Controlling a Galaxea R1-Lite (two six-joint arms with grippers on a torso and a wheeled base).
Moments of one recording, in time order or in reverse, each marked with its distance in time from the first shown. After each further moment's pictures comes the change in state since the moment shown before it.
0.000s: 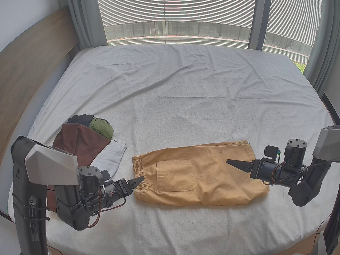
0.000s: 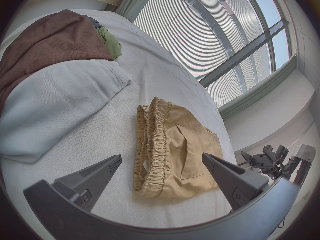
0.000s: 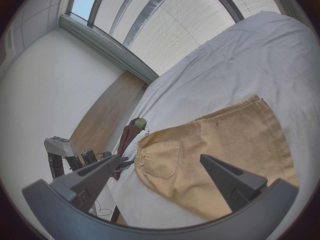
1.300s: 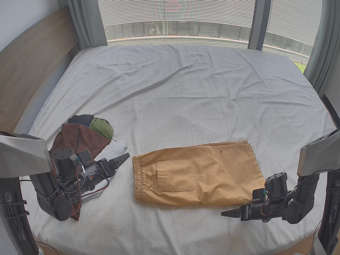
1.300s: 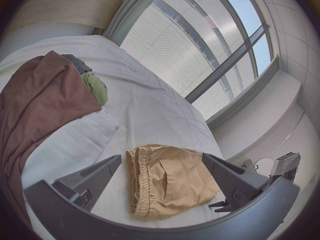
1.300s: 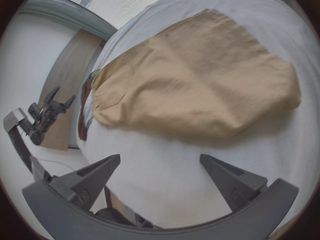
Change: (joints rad) left arm 0.113 -0.212 0.028 -0.006 -0.101 0.061; right arm 0.094 0.148 0.161 0.280 -0.184 -0.116
